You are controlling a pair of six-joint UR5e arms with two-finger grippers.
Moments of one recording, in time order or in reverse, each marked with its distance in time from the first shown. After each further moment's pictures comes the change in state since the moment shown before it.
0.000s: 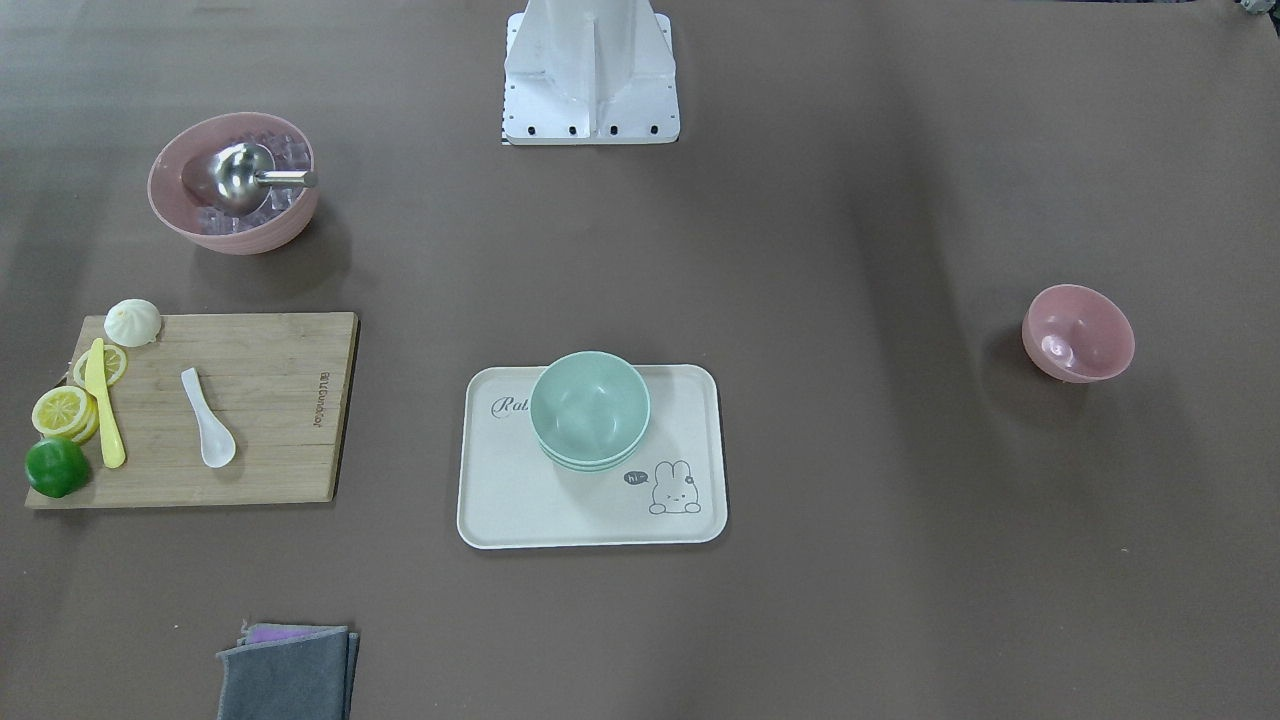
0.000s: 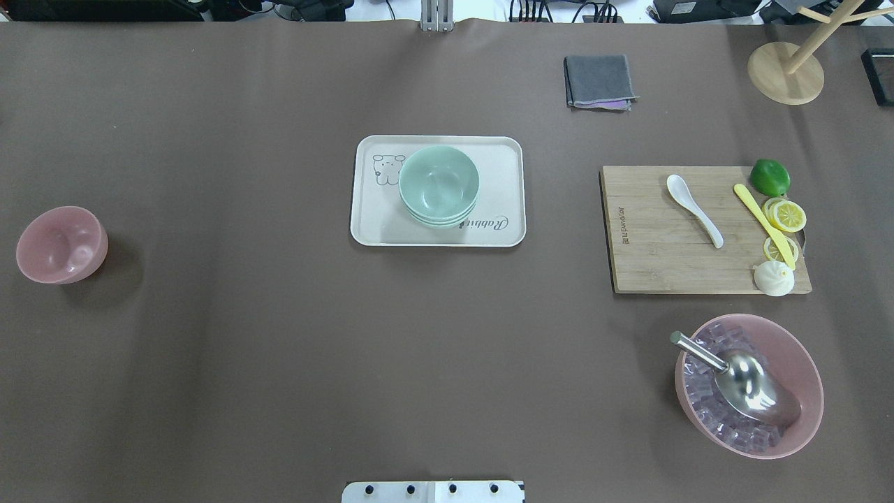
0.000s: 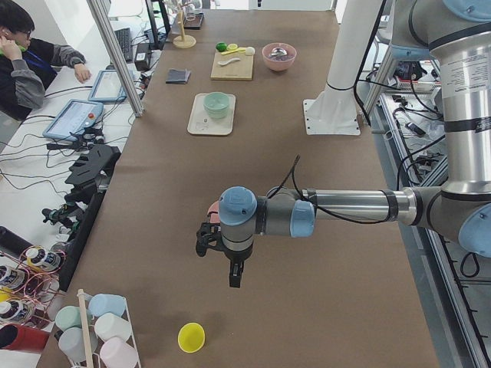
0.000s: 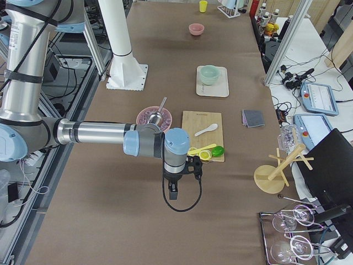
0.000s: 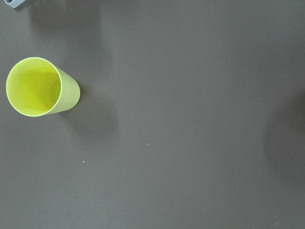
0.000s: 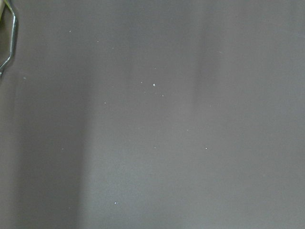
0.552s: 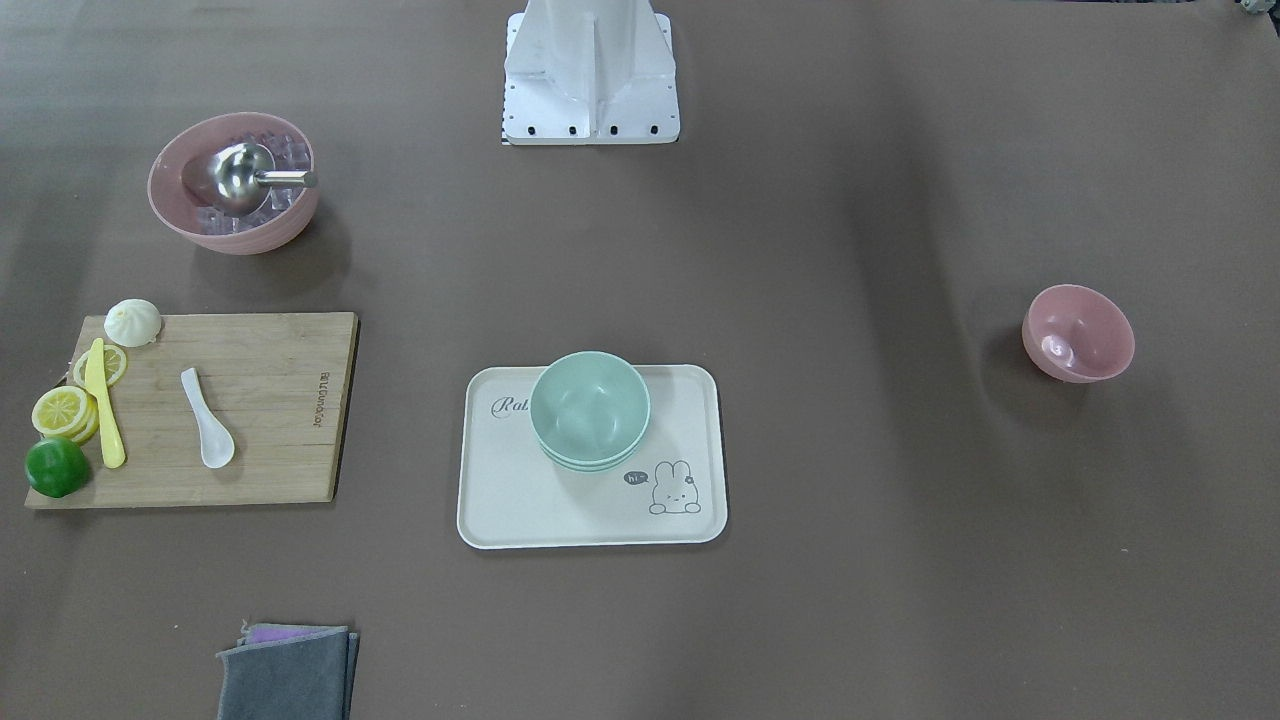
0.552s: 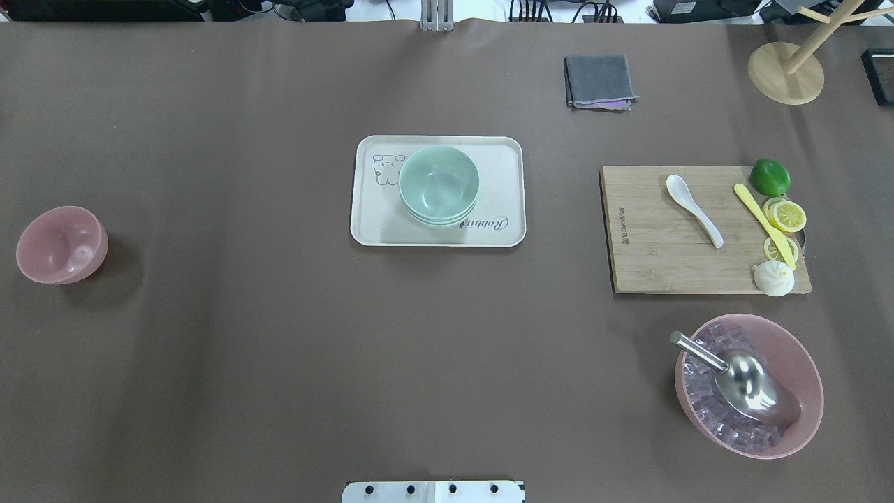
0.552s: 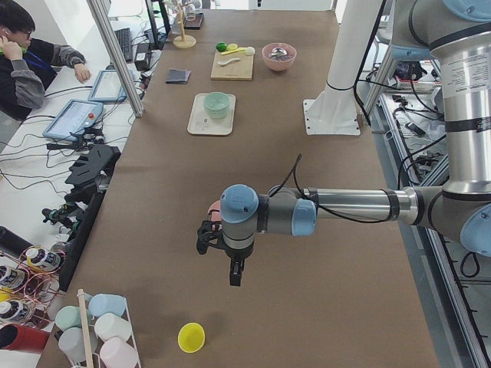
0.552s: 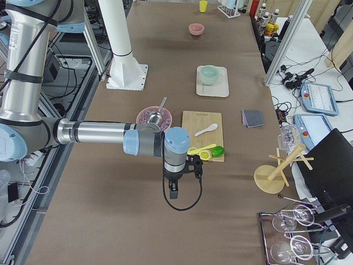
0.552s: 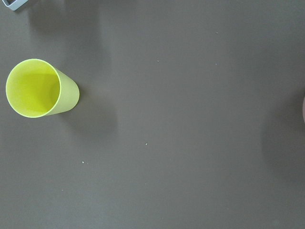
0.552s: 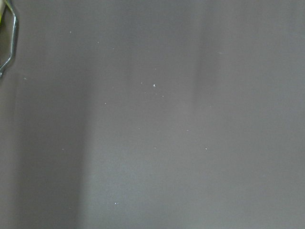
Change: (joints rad) left arm 0.000 0.006 -0.018 -0.003 0.005 0.002; right arm 0.000 -0.002 0.022 0.000 0.000 -0.002
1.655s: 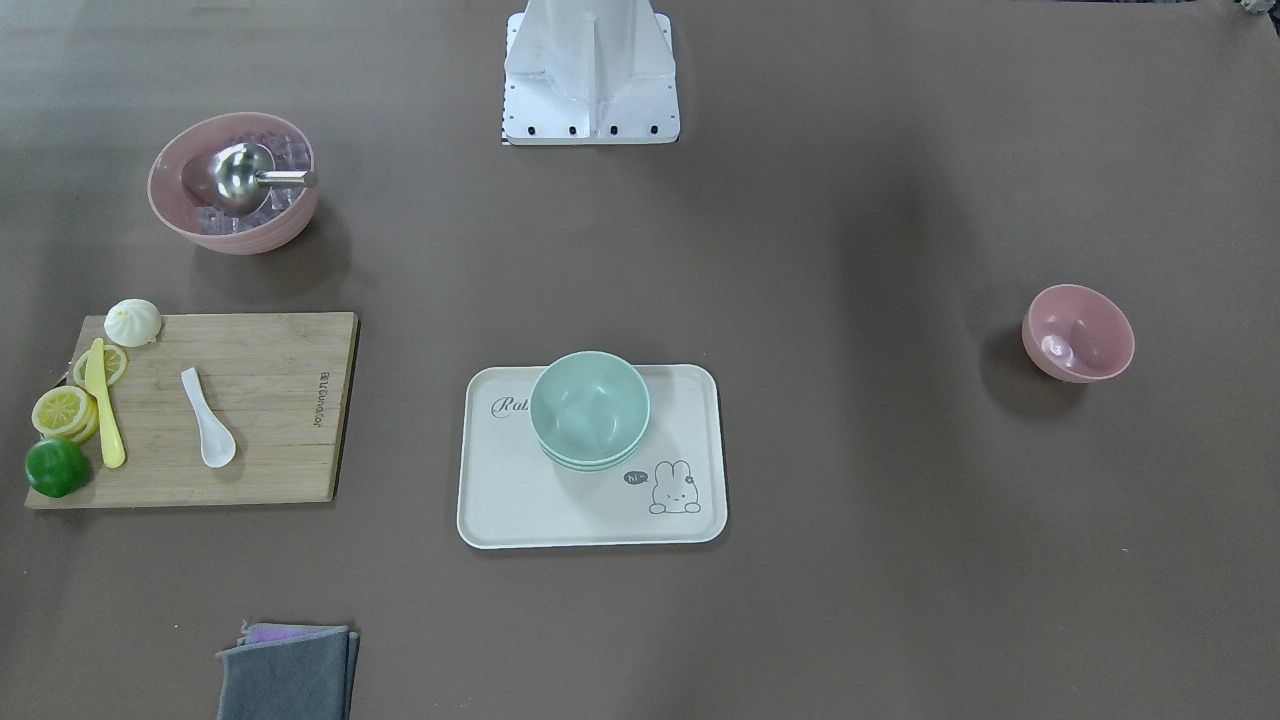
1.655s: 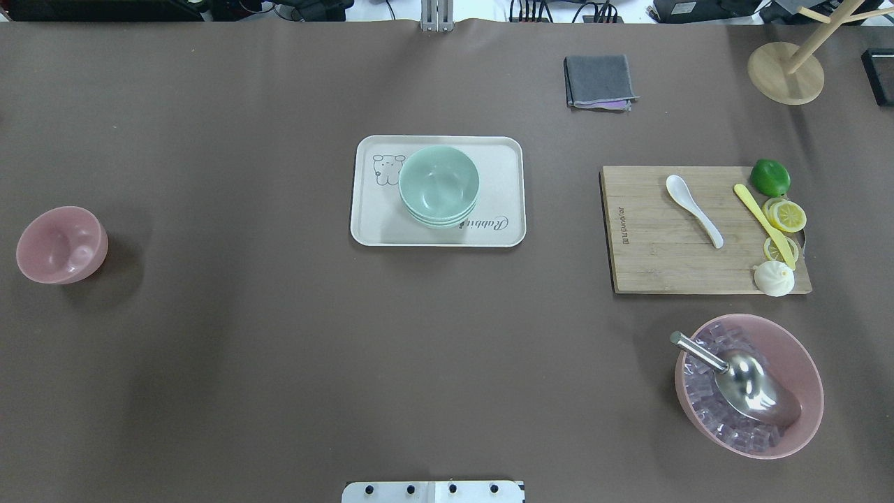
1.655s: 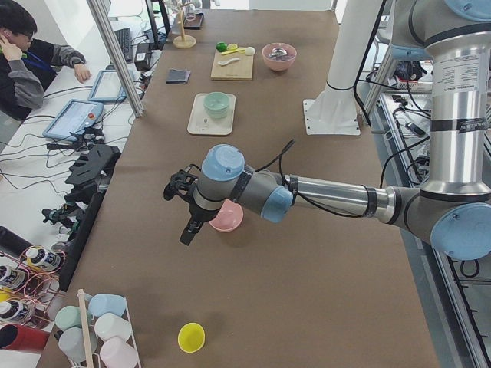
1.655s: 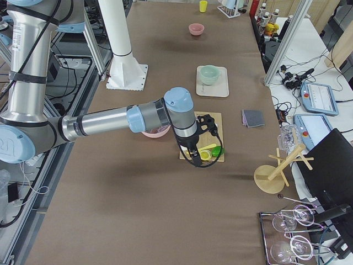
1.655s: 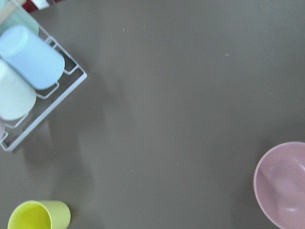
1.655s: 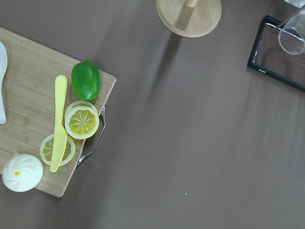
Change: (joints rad) left arm 0.000 -0.140 0.027 -0.351 -0.004 -0.011; right arm 0.000 0.059 0.143 0.192 0.021 0.006
